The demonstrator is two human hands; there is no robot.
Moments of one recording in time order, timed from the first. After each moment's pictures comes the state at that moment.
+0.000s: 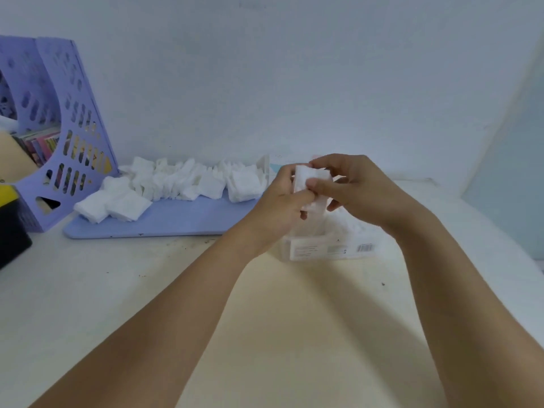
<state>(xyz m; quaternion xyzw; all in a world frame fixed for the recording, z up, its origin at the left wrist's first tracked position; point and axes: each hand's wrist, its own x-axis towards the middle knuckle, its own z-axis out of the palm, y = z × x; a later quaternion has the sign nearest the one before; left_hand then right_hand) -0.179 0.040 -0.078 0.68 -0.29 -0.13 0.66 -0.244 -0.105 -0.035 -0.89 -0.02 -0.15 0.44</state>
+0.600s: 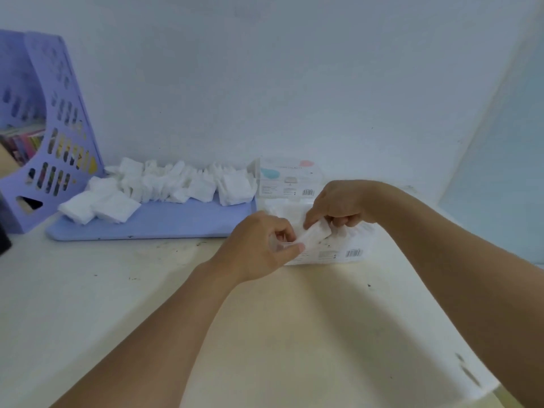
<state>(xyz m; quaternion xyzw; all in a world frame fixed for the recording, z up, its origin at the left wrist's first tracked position) -0.173 0.073 -0.130 0.82 -0.42 0.08 0.39 -0.214 -0.113 -0.025 -0.93 0.19 0.15 0.28</state>
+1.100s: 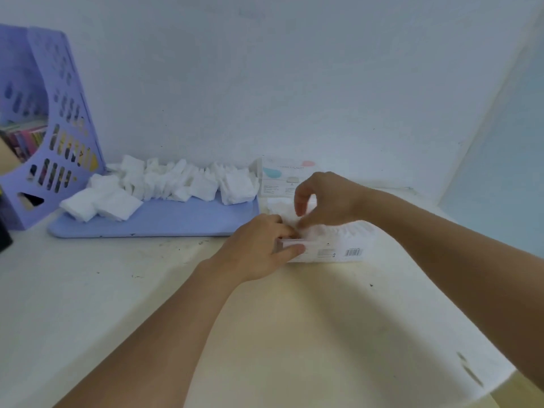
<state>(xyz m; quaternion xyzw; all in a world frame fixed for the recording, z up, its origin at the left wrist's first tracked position) -0.164 0.075 -0.135 0.82 -0.45 0.05 0.34 -0.218 -0.092 -0.026 -0.99 -0.01 0.00 0.11</state>
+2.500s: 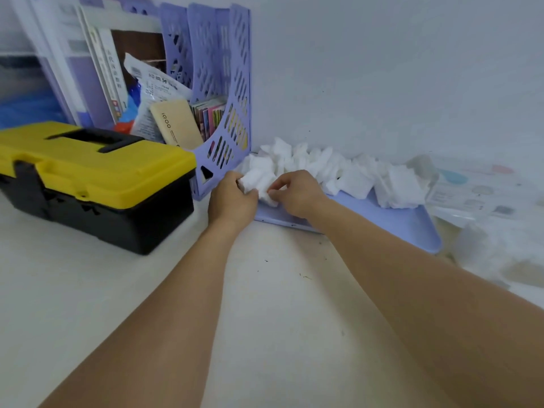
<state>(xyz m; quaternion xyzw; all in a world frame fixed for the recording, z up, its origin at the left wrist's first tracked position) -0.032 0.317 -0.153 0.87 0.05 0.17 0.47 -0.020 0.173 -0.126 -0.91 -0.07 -0.05 0.41</state>
